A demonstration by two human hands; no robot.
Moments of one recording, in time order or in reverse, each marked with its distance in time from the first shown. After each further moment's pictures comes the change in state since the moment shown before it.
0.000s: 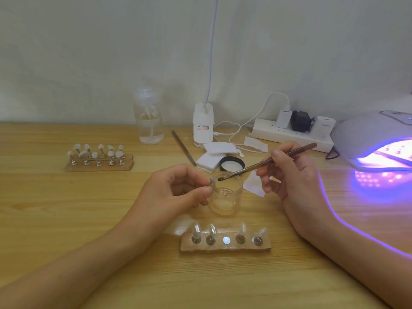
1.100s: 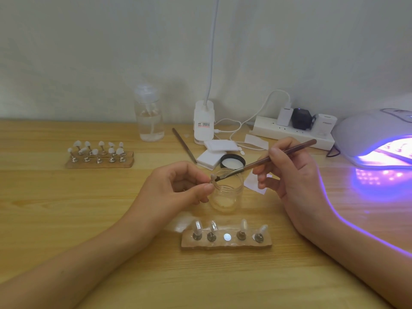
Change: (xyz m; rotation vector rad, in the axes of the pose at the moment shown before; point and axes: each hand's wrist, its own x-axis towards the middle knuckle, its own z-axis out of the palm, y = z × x) left_hand 0.000 0.000 0.001 -0.011 0.007 0.000; right_hand -0.001 -0.001 0.002 -0.027 -0.062 -0.017
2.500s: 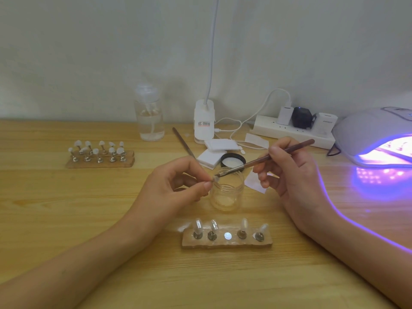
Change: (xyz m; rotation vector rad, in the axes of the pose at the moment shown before) left_hand 0.002 -0.007 -0.003 0.088 -0.018 0.114; right_hand 0.002 0.000 0.000 0.045 0.007 0.036
